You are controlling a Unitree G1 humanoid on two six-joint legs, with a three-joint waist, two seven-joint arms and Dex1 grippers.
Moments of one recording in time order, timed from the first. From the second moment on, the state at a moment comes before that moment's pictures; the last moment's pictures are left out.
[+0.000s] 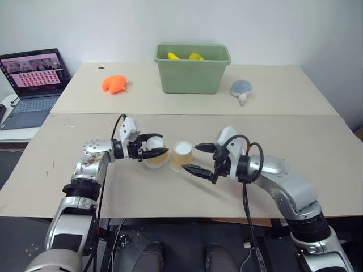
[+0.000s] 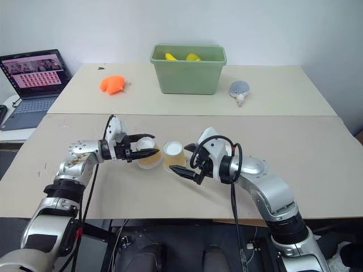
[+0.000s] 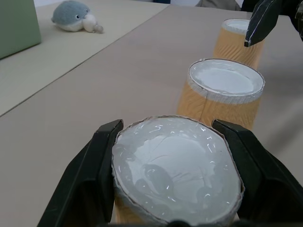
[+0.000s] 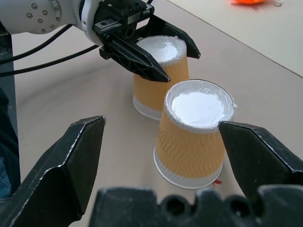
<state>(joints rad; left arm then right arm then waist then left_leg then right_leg) -0.71 0.48 -0.04 0.60 -0.30 0.05 -1.26 -0.44 -0.51 0.17 -0.40 0.44 0.73 0.69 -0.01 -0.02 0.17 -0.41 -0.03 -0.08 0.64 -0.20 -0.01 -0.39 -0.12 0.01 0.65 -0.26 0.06</state>
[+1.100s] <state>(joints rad) -0.72 0.49 -0.06 0.48 -0.30 0.24 -1.29 -0.45 -0.50 0.18 -0.38 0.41 0.73 0.70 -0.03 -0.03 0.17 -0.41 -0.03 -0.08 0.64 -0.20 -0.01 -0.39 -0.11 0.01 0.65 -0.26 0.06</state>
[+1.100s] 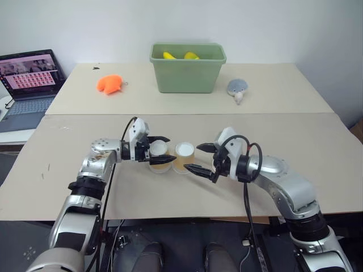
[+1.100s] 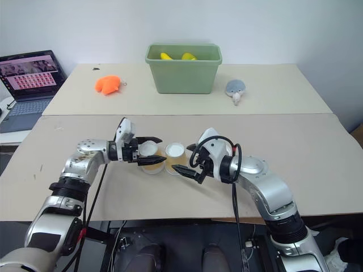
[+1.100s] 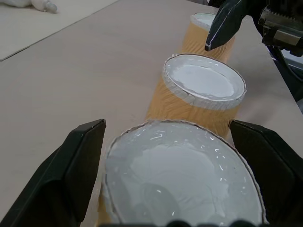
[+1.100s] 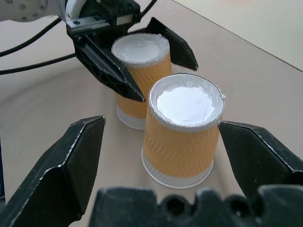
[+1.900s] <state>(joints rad) -0.66 0.75 0.02 0.04 -0.53 0.65 -1.30 -0.50 -0.68 -0.08 -0.33 0.50 0.72 0.81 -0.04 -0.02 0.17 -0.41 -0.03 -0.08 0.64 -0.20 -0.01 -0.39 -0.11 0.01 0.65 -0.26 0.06</state>
